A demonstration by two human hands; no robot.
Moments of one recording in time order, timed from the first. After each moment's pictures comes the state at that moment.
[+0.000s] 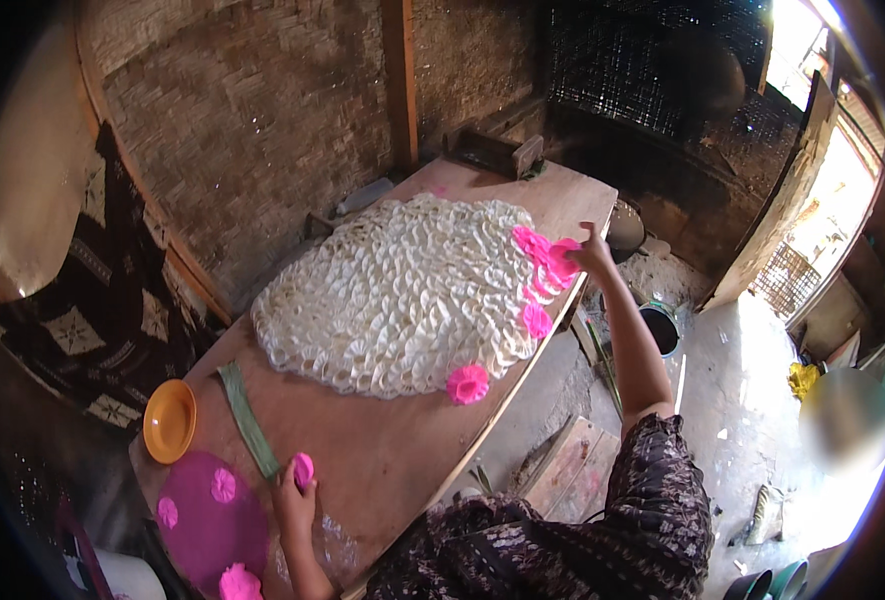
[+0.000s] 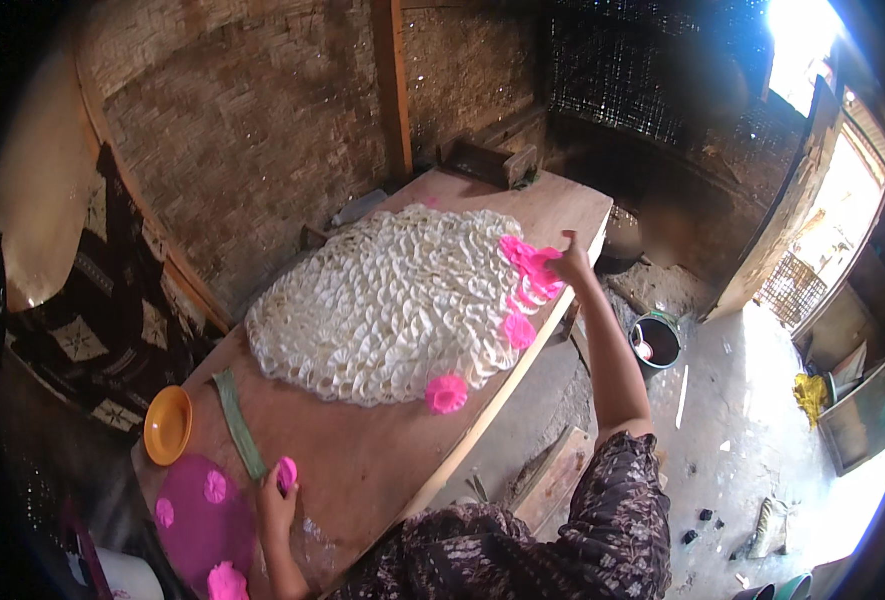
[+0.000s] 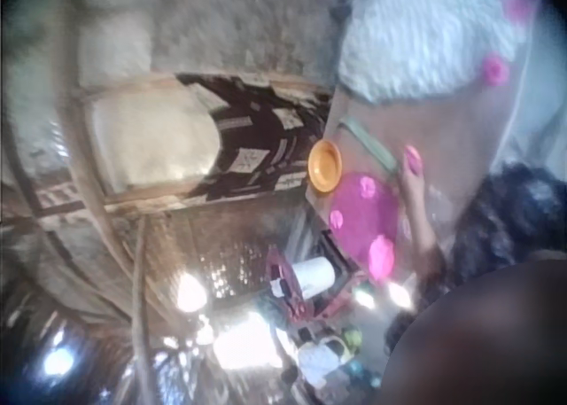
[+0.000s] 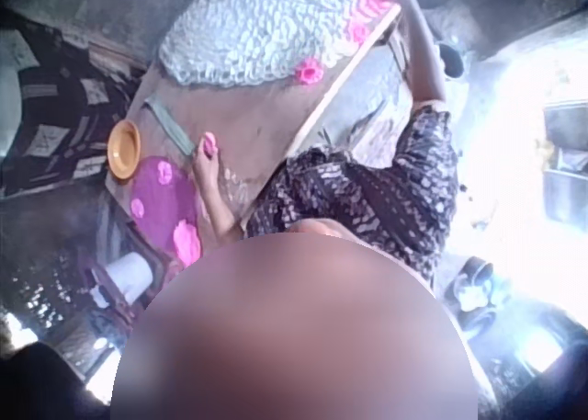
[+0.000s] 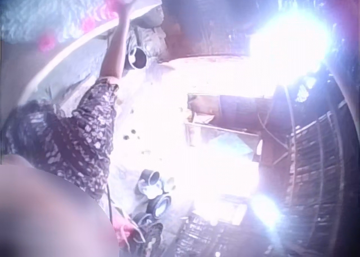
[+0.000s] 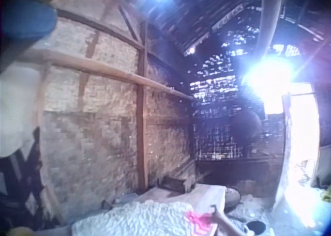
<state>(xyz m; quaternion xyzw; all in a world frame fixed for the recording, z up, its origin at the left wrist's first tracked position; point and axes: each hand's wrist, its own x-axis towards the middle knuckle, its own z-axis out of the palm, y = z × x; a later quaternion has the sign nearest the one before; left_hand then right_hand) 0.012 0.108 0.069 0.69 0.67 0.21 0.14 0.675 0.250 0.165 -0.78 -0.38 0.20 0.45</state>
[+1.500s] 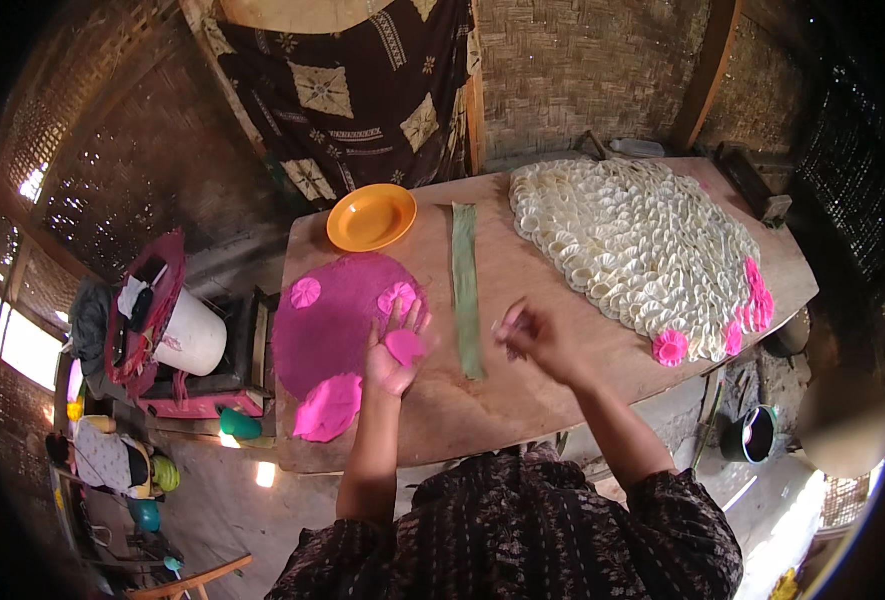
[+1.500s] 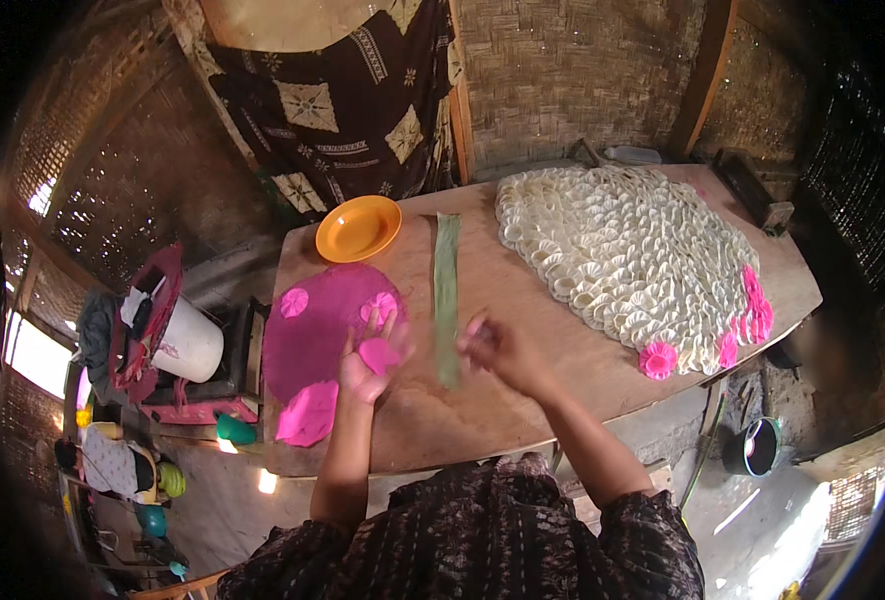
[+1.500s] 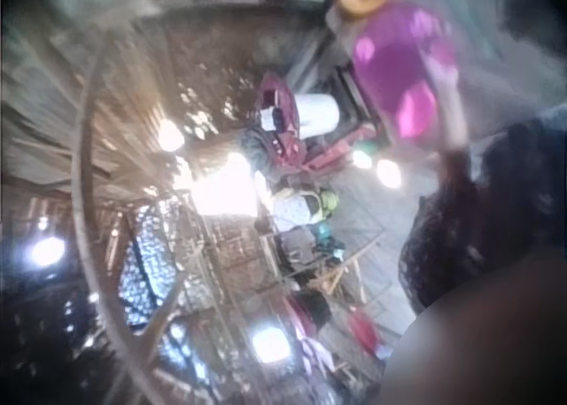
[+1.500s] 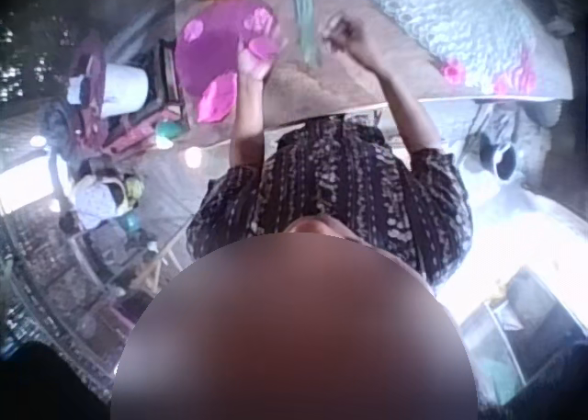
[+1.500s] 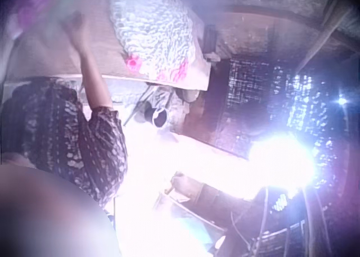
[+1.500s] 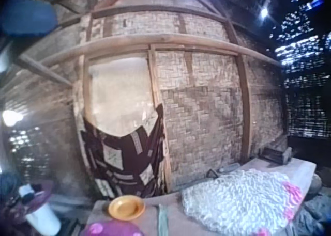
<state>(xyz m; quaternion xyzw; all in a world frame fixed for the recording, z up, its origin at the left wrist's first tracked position) -0.112 0.058 0.064 0.07 0.08 0.70 0.71 0.161 0.124 0.149 -0.28 -0.63 0.64 0.33</state>
